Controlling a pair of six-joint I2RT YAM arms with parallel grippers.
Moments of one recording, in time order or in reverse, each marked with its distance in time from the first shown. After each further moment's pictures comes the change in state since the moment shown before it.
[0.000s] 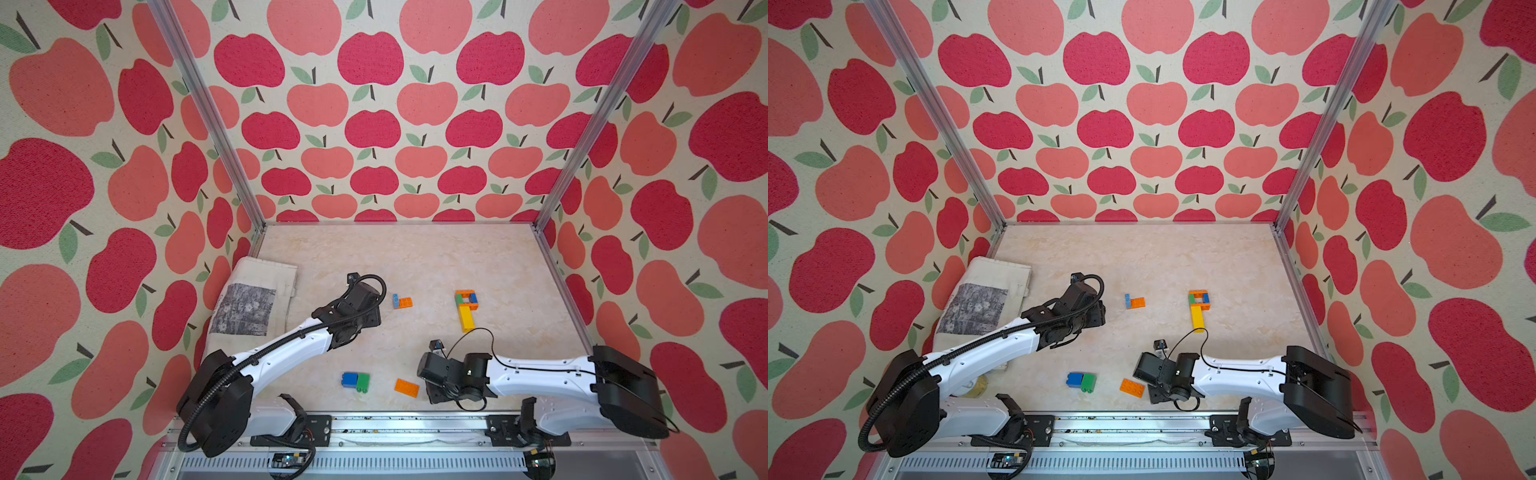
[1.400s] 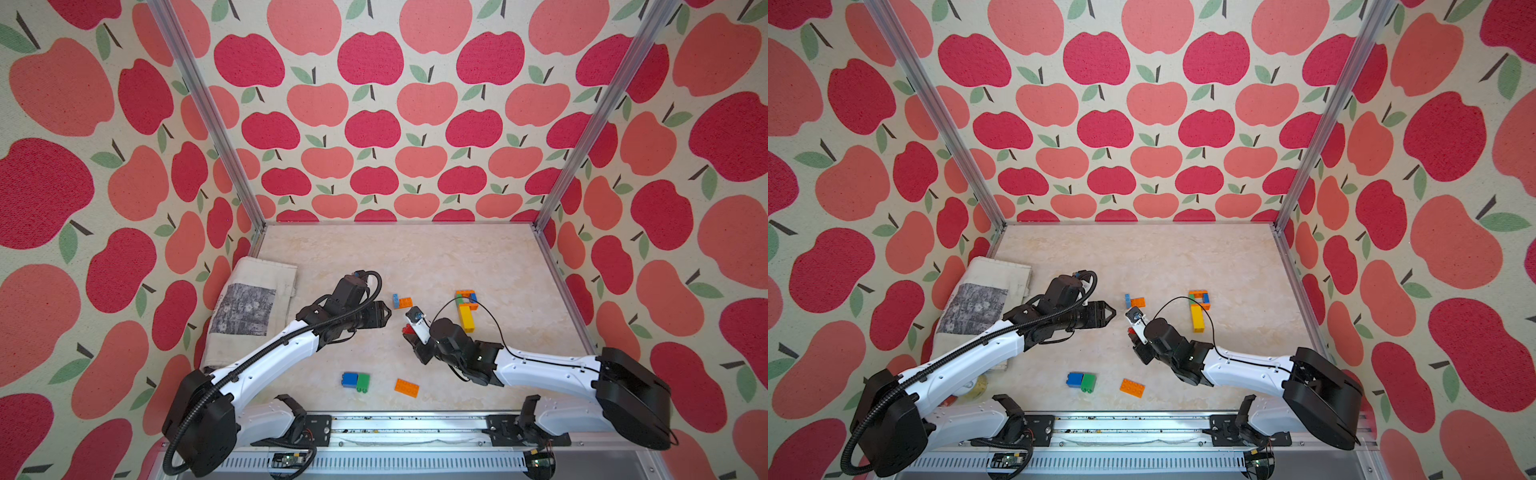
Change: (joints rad) left arm 0.063 -0.113 0.032 -0.010 0.460 0.077; right arm -0.234 -0.049 -0.129 0.882 0.060 -0.982
